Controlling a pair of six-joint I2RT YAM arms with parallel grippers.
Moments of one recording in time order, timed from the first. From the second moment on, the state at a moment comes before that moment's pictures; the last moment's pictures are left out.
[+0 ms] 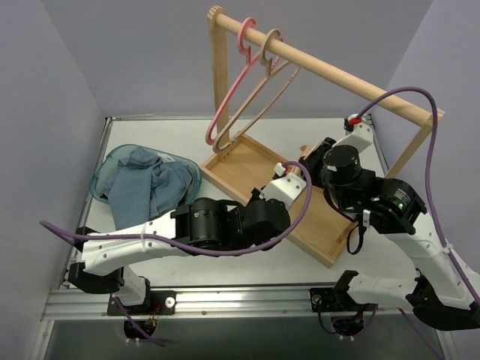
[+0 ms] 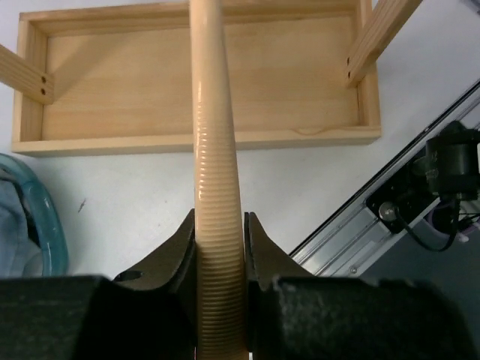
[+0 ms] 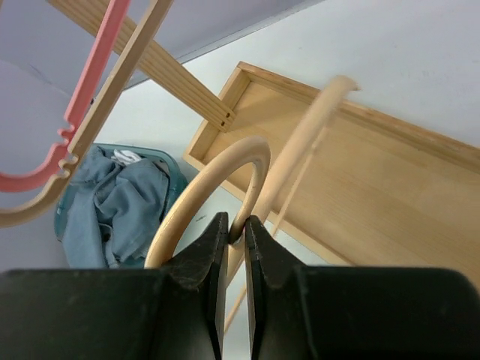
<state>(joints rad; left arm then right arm) -1.49 1.60 1.97 -1.09 -0.65 -0.44 0.85 1.09 1.56 -0.95 0.62 0.84</state>
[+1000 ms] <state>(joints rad) -1.01 1.76 2.37 -1.05 -0.15 -0.29 0.84 0.66 1.51 -0.77 0.27 0.55</state>
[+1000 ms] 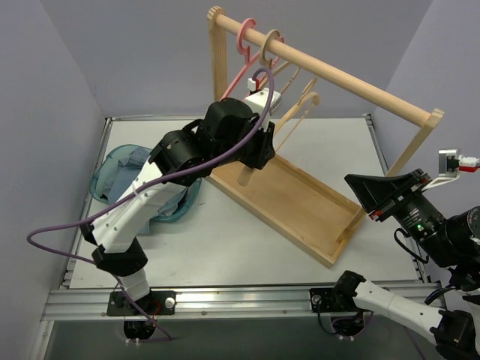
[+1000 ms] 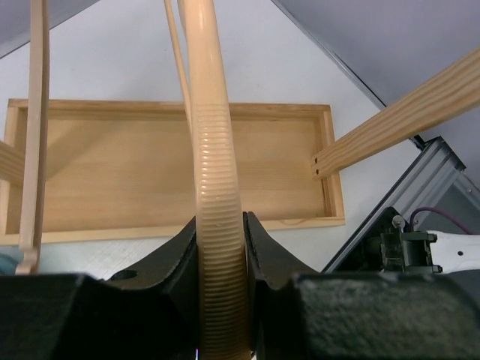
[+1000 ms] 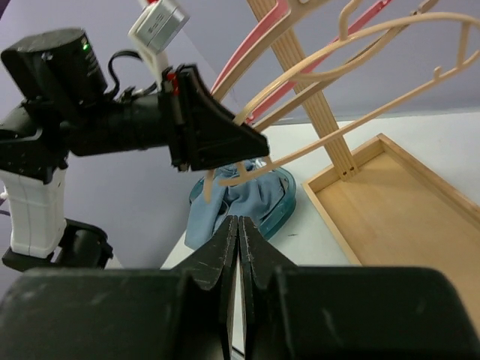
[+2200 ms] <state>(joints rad) -0.80 1.58 2.16 -0.74 0.24 -0.38 0.84 0.68 1.40 -0.73 0.23 0.55</state>
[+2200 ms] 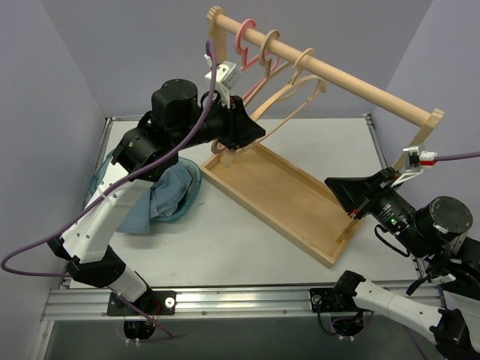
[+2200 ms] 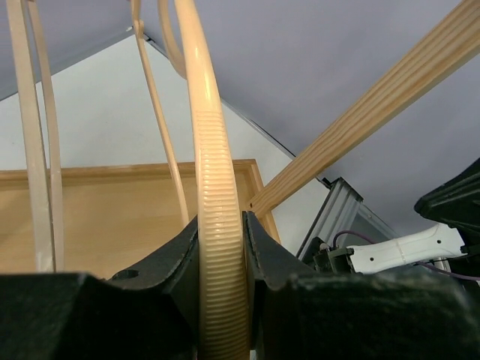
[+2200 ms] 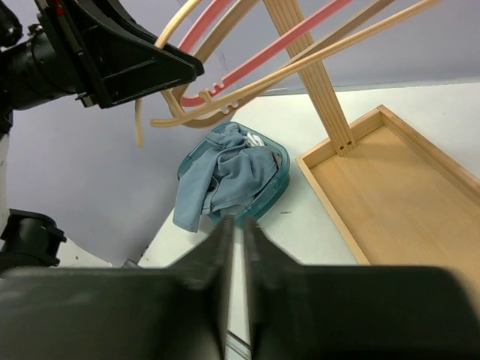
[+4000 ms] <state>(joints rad) -0.83 0.14 0.42 -0.22 0.19 -0.87 0.84 0.09 0.57 -0.56 0.22 0.73</state>
